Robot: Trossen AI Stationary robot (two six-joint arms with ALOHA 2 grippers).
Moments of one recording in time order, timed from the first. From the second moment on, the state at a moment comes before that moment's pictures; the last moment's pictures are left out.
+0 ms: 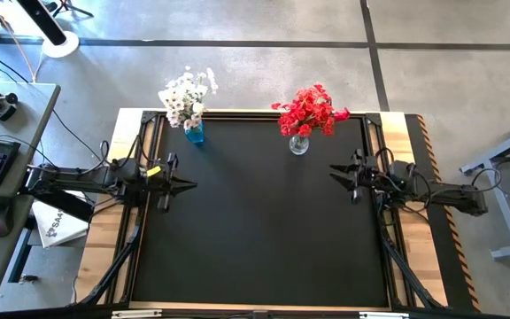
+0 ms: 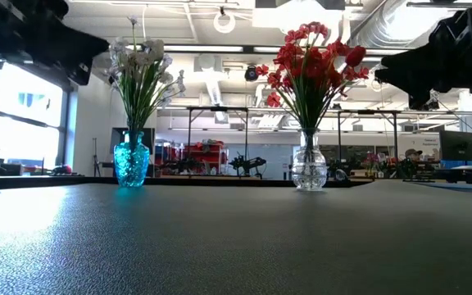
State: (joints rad) left arm -0.03 0.26 0.15 0.07 0.00 -0.08; right arm -0.13 0.00 0.01 0.10 0.05 0.20
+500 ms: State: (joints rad) left arm 0.15 0.00 0.02 0.08 0.11 -0.04; right arm -0.07 0.01 0.01 0.11 0.02 0.22
